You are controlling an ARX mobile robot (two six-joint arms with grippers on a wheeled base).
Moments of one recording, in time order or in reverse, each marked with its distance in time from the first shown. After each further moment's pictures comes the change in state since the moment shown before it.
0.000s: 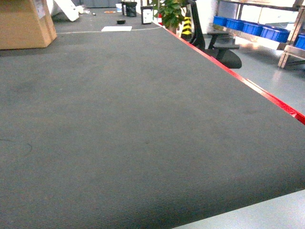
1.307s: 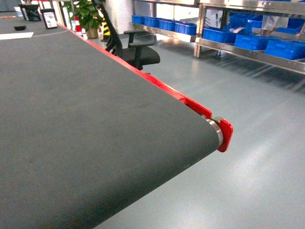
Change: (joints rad) left arm 0.000 0.000 0.000 0.000 0.000 0.000; right arm 0.000 0.000 0.000 0.000 0.000 0.000
